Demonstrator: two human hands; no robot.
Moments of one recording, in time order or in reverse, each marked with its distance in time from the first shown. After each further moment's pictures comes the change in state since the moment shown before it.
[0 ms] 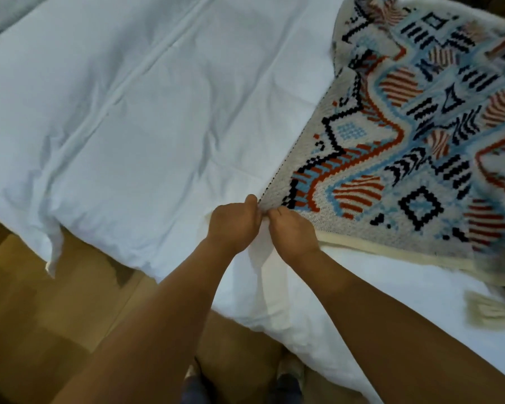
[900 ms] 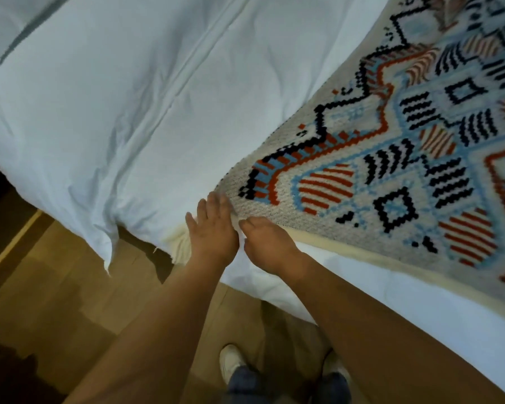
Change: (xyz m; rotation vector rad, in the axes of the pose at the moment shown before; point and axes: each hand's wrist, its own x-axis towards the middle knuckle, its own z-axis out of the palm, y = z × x) left_hand -0.063 -0.188 -0.010 0.147 -0.210 -0.363; right_hand 0.047 -0.188 0.065 0.108 -0.164 -0.198
